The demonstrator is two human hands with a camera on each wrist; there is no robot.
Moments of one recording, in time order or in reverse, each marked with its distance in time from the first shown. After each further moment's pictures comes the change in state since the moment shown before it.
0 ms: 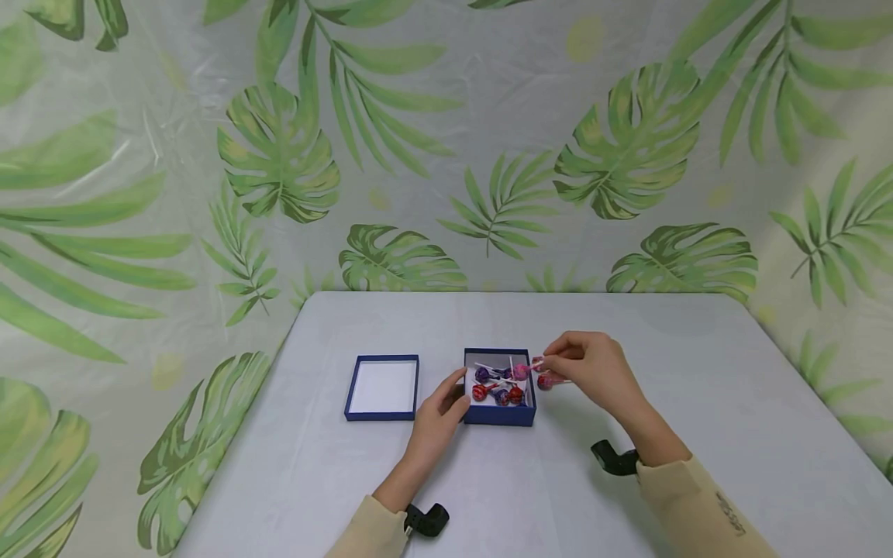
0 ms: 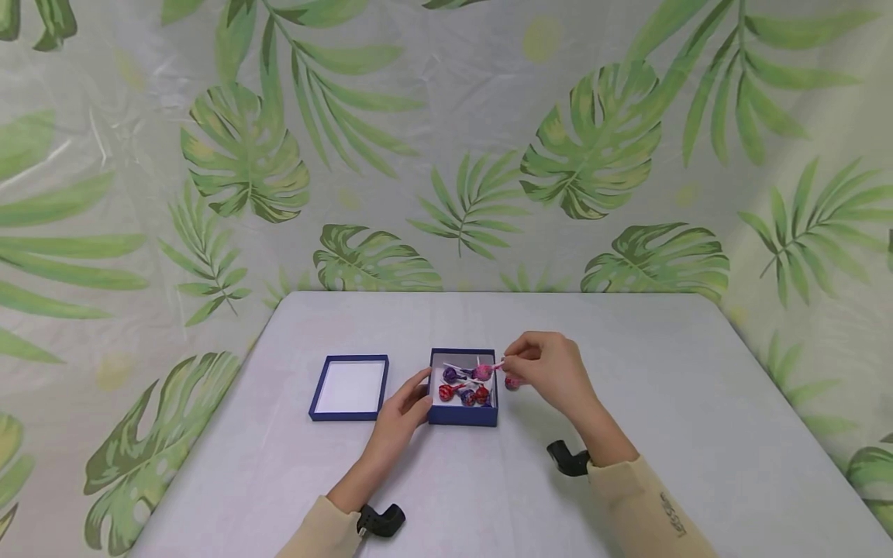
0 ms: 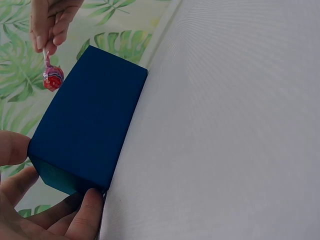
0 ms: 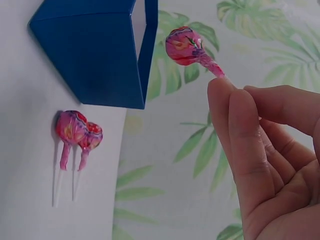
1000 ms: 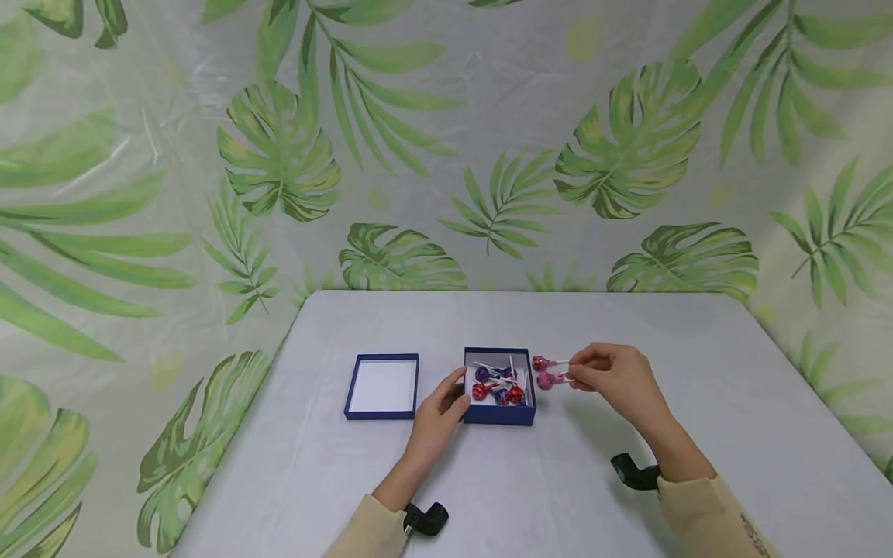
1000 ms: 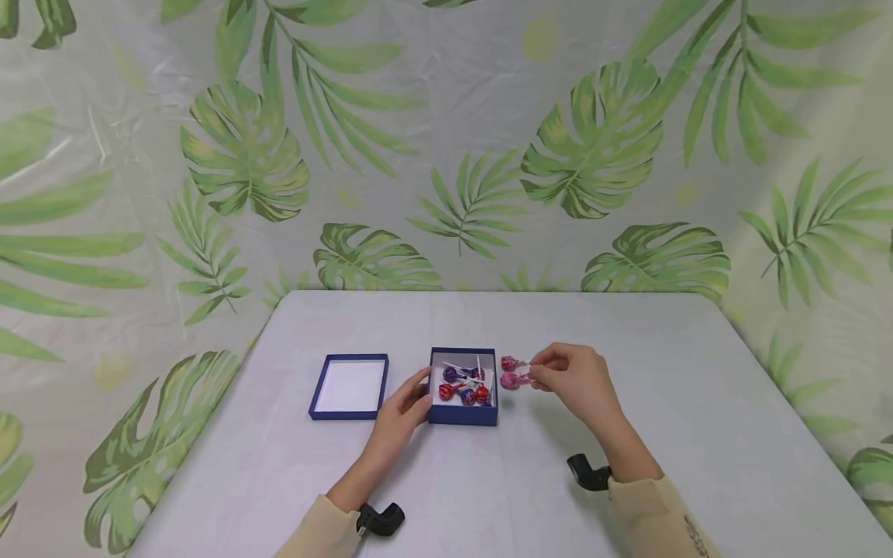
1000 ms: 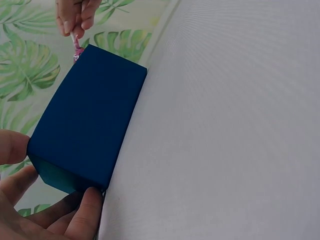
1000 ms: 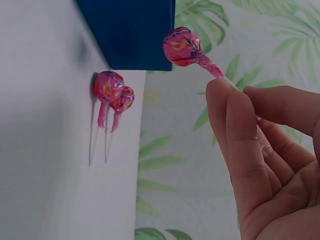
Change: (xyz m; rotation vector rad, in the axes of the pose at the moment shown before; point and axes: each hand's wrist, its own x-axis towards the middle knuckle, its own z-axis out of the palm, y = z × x) left_hand 0.001 -0.002 -0.001 -0.003 -0.003 -0.008; right_hand -0.017 0.029 -0.017 0.078 0.037 0.070
